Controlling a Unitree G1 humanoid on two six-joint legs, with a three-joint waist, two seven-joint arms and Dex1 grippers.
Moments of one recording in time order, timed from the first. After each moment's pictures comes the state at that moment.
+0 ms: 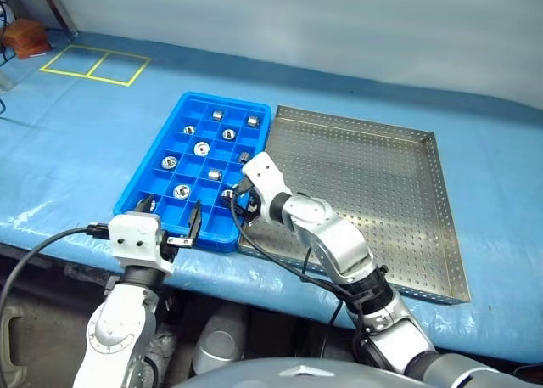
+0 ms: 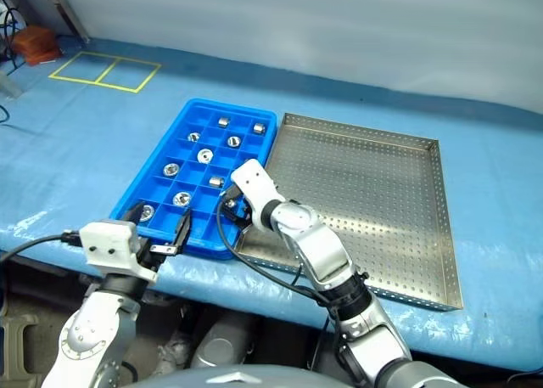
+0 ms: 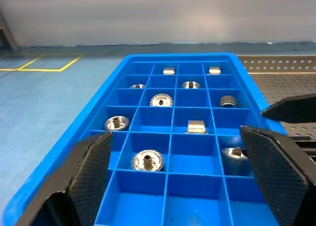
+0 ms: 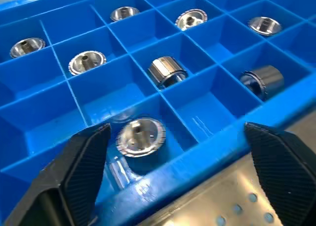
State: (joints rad) left arm 0.40 0.18 0.01 -0.83 -0.13 0.42 -0.15; right arm -0.43 -0.05 0.36 -0.26 0.08 0.92 0.30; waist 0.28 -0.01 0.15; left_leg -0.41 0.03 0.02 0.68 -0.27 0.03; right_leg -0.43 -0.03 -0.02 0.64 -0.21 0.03
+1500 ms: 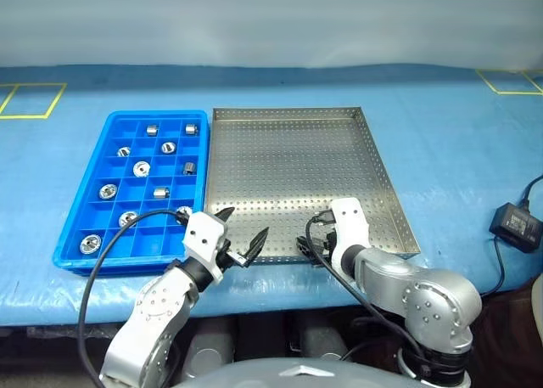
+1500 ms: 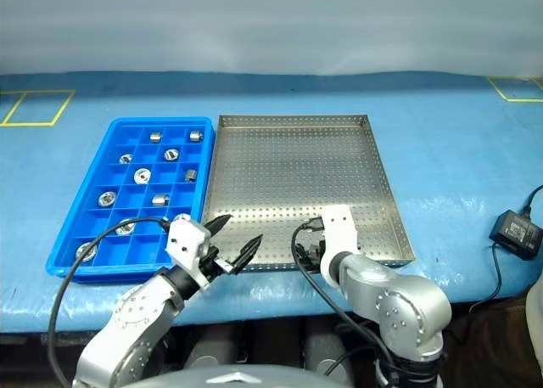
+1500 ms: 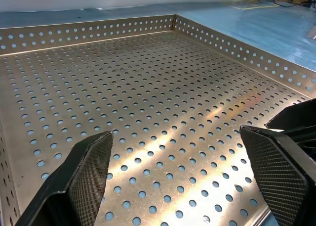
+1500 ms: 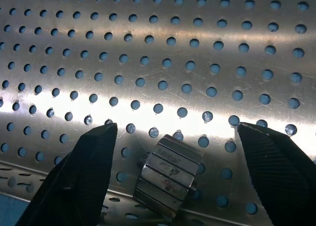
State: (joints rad) left arm 0.28 0.26 -0.22 -0.67 -0.21 0.47 -0.33; right arm -0.10 -0.13 -0.09 -0.74 0.82 1.60 -0.38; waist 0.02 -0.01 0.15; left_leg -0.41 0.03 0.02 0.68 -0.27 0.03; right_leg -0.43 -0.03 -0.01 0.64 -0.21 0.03
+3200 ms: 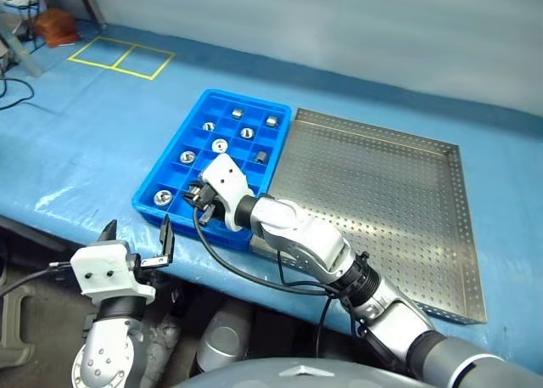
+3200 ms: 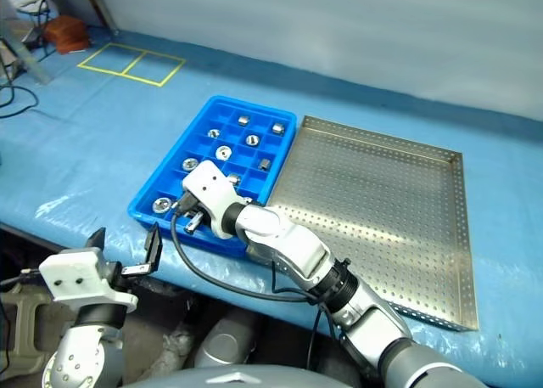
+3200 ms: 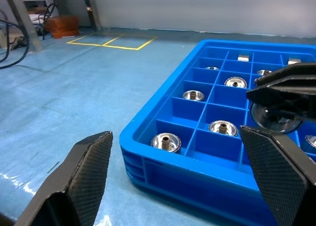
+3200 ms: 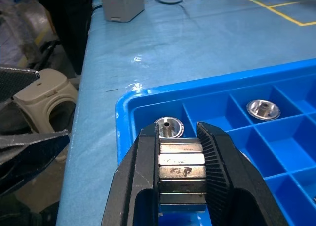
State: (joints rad) left arm 0.64 0.04 0.04 -0.90 -0.08 0.27 -0.01; right arm -0.55 -0.07 0.63 -0.10 0.37 0.58 0.20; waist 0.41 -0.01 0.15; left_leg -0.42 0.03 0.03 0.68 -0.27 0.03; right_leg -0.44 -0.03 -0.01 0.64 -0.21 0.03
